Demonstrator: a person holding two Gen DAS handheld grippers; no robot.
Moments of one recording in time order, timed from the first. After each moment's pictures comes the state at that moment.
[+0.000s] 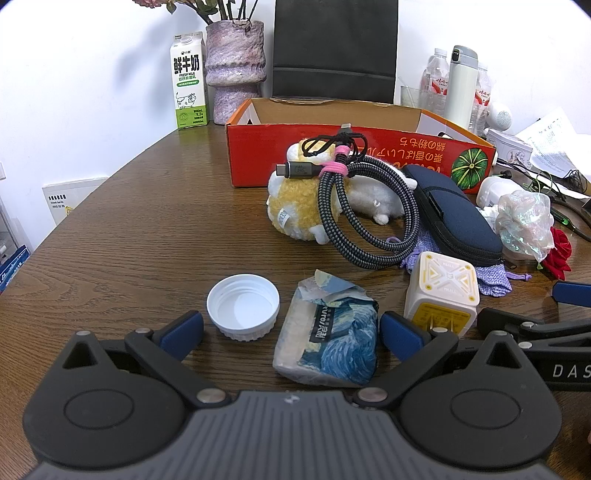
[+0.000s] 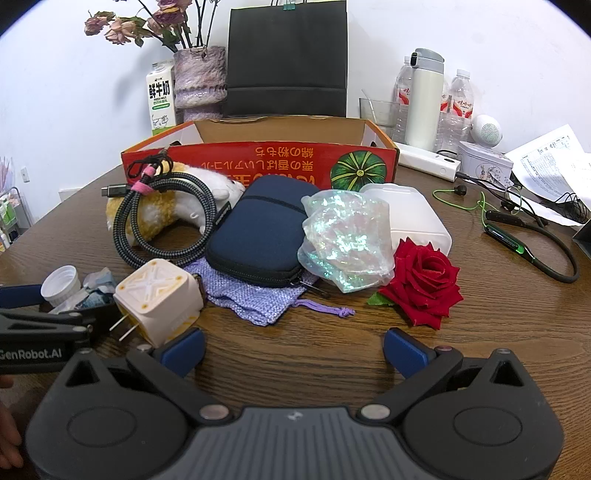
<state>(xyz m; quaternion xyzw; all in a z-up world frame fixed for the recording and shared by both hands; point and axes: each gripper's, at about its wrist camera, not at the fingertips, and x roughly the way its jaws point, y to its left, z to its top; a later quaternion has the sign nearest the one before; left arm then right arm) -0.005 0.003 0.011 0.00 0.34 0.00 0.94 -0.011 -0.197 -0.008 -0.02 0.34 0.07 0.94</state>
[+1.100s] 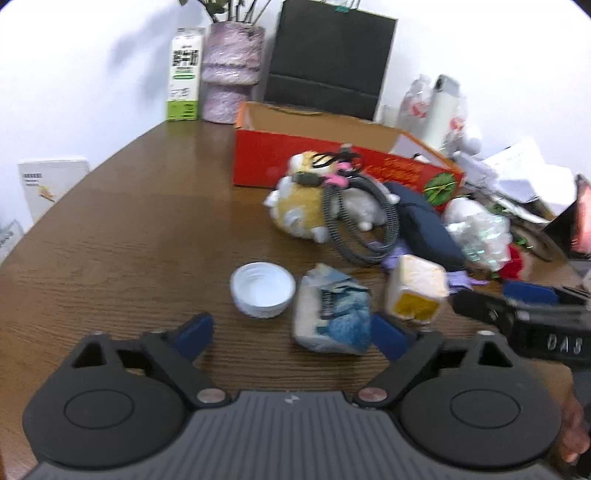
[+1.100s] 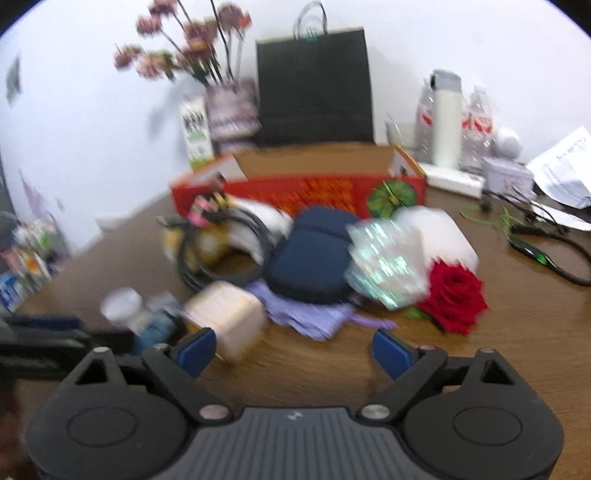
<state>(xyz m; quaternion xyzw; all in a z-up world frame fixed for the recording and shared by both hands) -0.034 0.044 0.030 -0.06 0.33 -0.08 0.94 -0.038 -0.189 0.020 0.04 0.29 0.14 0.95</state>
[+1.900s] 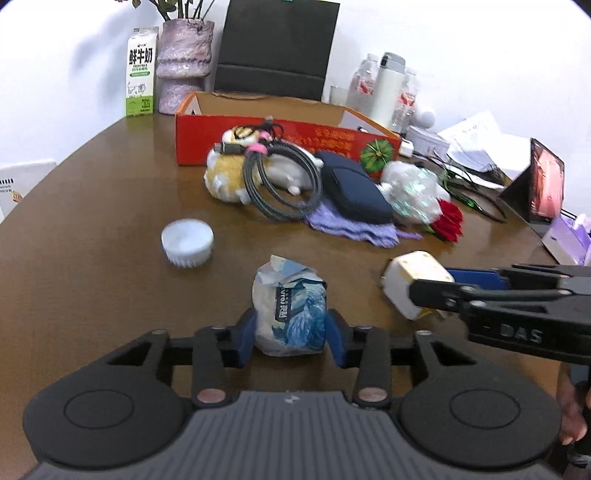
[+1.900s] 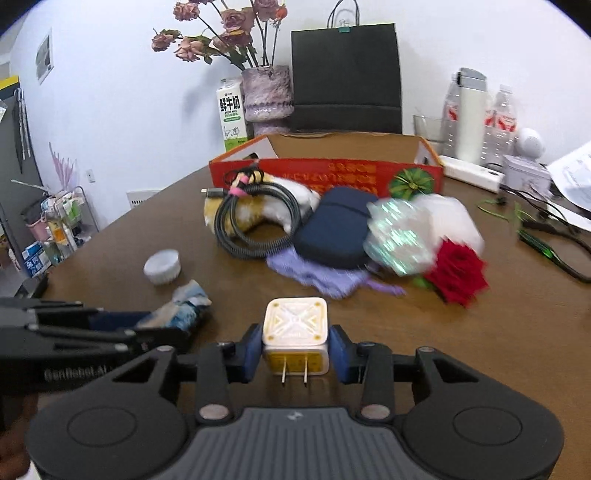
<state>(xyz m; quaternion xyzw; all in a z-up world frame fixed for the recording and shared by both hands) -0.077 0.006 0.027 -0.04 0.35 -0.12 0.93 -0.088 -0.208 0.017 0.00 0.33 0.18 0.93</state>
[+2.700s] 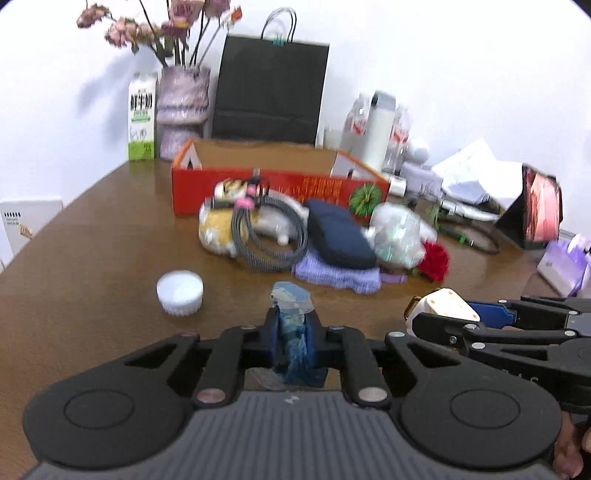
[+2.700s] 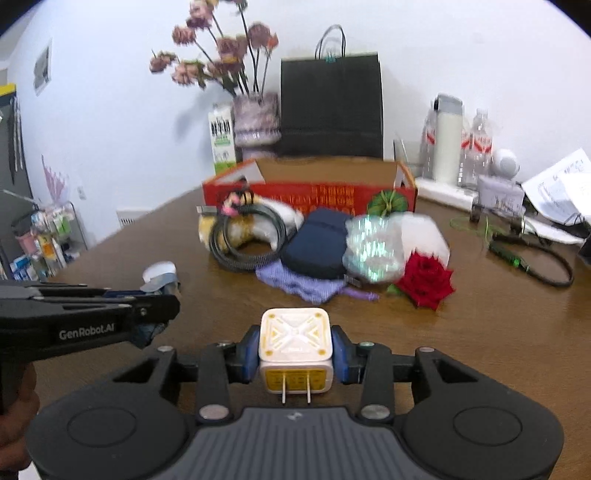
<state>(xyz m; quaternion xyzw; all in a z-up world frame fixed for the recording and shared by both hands) -0.085 -0.009 0.058 -0.03 0.28 -0.11 0.95 -0.105 -0.218 0.035 0.00 0.27 0.16 0.95</state>
